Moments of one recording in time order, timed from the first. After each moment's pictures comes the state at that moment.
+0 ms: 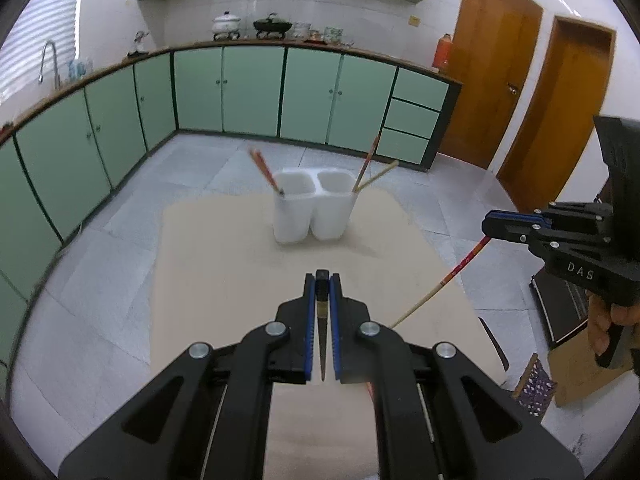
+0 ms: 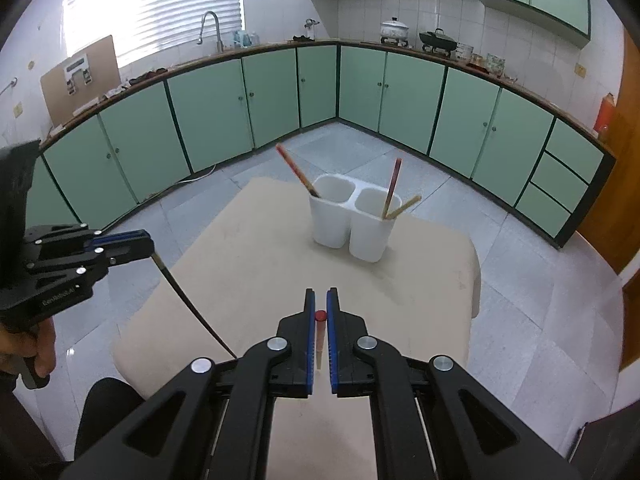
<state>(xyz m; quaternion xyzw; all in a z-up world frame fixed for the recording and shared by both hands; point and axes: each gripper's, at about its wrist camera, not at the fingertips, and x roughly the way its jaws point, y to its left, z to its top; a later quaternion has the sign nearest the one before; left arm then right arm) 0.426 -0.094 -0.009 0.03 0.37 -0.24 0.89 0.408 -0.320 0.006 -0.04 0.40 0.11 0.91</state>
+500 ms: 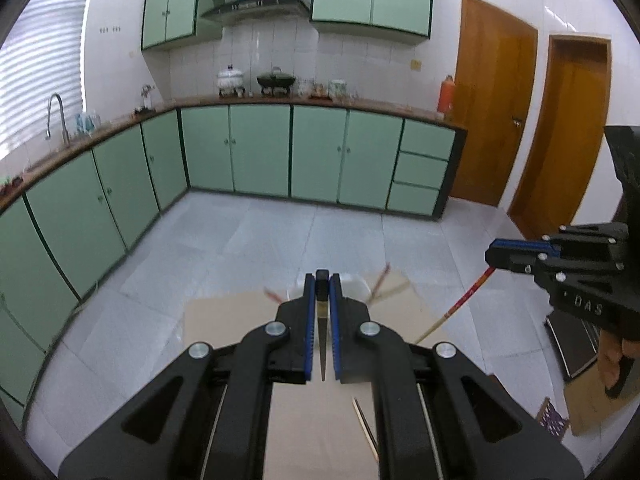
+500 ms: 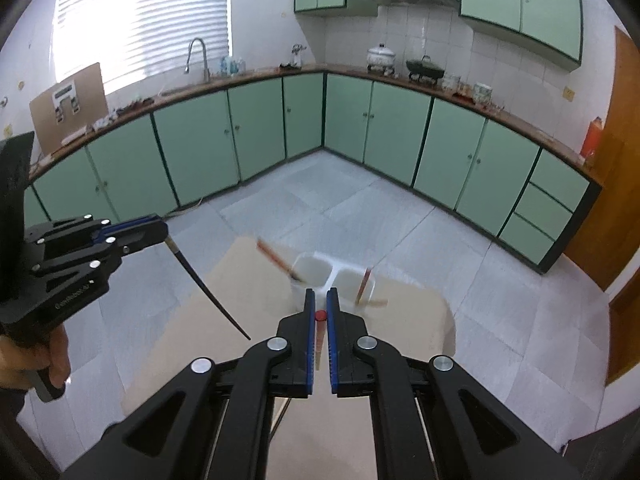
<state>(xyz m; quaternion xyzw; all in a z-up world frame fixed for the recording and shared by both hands) 0.493 -0.122 0.101 0.04 0.29 -0.23 0.93 0.471 -0.321 0.110 -0.04 0.36 0.08 0.93</state>
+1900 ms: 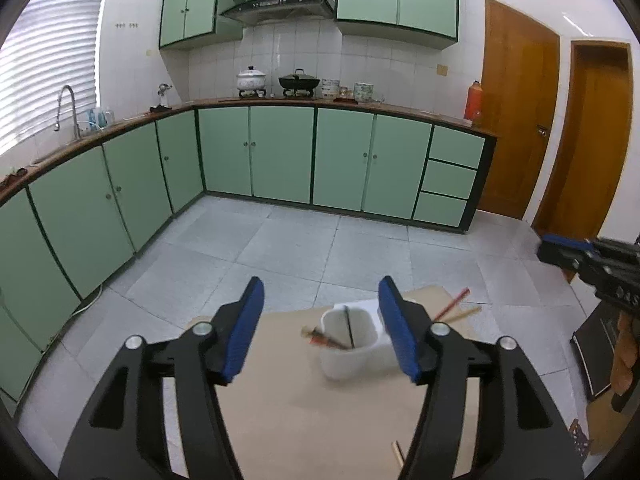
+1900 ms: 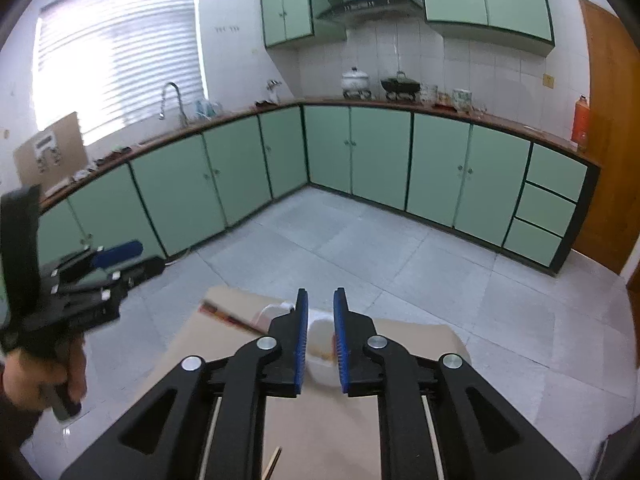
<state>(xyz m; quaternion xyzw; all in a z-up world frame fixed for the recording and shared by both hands) 0.567 -0.114 0.030 0.03 0.28 -0.19 0.94 0.505 -0.373 0.038 0.02 0.29 0.07 0.96</state>
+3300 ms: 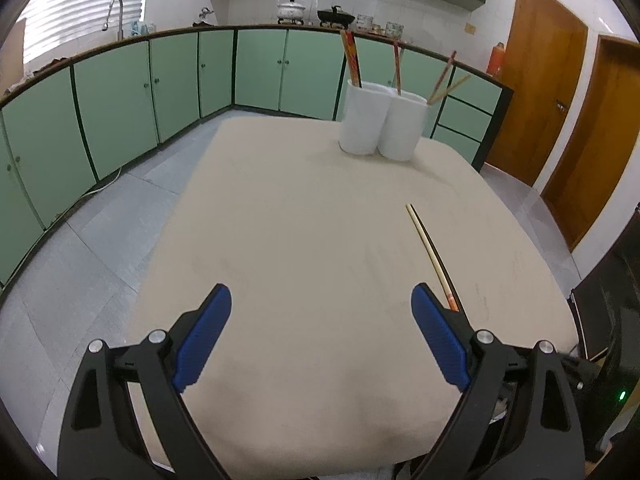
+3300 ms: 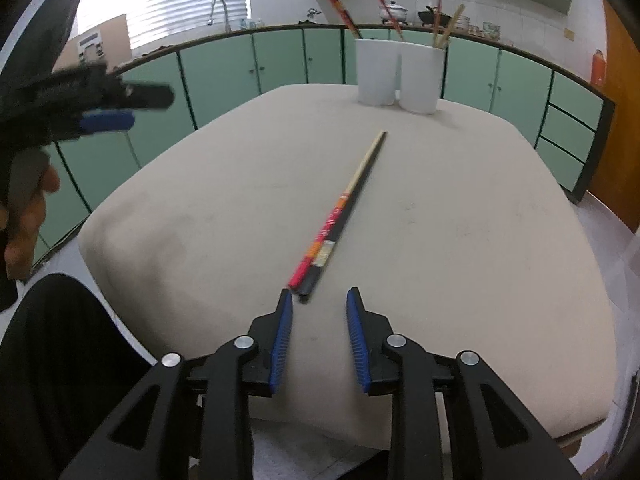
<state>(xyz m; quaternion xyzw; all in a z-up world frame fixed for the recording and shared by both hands) 0.350 -0.028 -0.183 -0.01 0.37 -0.15 0.92 0.267 -0.280 -0.260 0.00 0.38 0.09 0.92</state>
